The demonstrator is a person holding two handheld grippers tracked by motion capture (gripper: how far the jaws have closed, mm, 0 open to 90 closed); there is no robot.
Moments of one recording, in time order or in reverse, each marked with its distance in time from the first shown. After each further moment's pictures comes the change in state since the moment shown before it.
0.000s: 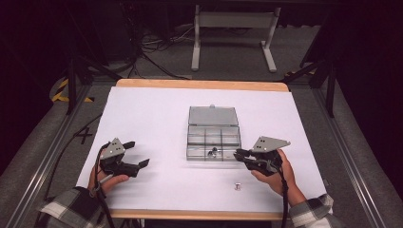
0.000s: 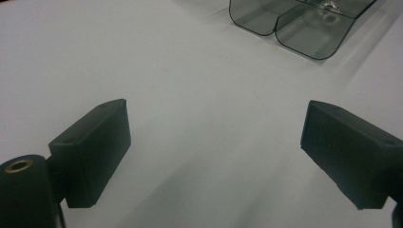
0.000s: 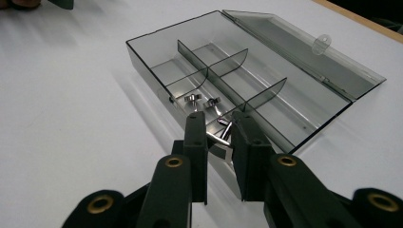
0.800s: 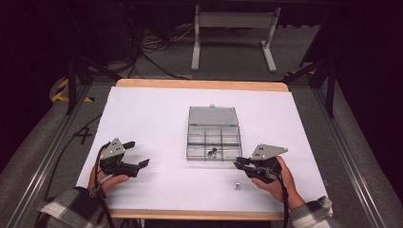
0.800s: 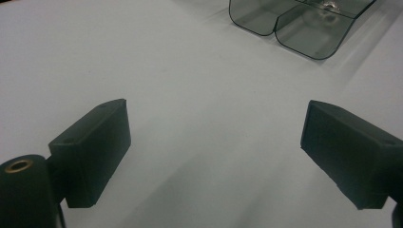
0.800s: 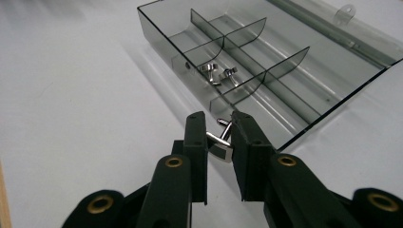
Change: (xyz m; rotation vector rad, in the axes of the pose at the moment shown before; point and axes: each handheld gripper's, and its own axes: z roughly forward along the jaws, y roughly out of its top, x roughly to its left) left arm 0.000 0.000 0.000 -0.002 0.000 -0.001; right arm 0.010 -0.018 0.002 0.046 0.023 0.001
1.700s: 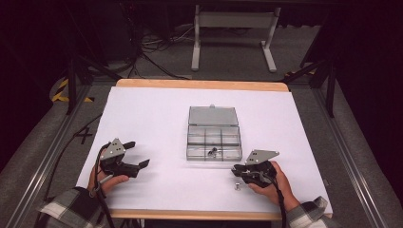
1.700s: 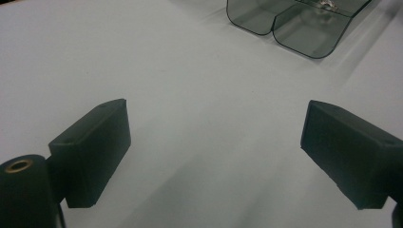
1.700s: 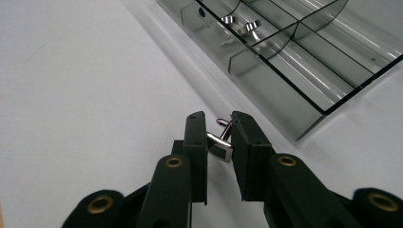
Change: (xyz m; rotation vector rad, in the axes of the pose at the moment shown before) left arm 0.000 0.000 0.000 0.003 -0.002 0.018; right arm 0.005 -0.018 0.020 0.096 0.040 0.018
